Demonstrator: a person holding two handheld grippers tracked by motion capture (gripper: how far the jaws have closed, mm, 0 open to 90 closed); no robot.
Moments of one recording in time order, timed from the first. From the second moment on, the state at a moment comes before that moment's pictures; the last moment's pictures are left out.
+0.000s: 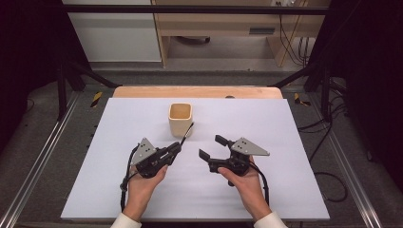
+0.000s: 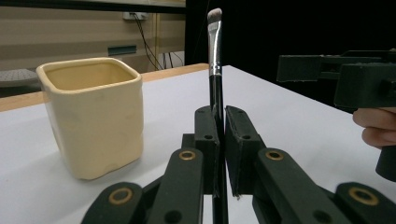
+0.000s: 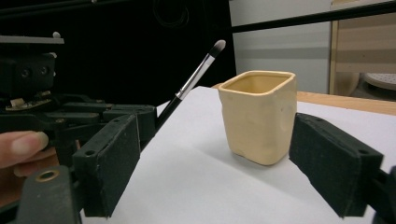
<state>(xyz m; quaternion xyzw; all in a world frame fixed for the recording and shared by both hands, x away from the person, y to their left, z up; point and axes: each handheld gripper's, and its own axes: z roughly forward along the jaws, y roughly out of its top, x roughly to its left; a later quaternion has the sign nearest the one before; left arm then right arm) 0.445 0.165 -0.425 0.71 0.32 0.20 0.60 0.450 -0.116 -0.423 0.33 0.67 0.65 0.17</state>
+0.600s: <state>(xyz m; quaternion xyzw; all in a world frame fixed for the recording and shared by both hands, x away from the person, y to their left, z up) 0.442 0.148 -0.432 0.72 0.30 0.19 0.60 0.457 -0.098 -0.429 0.33 0.65 0.67 0.11</state>
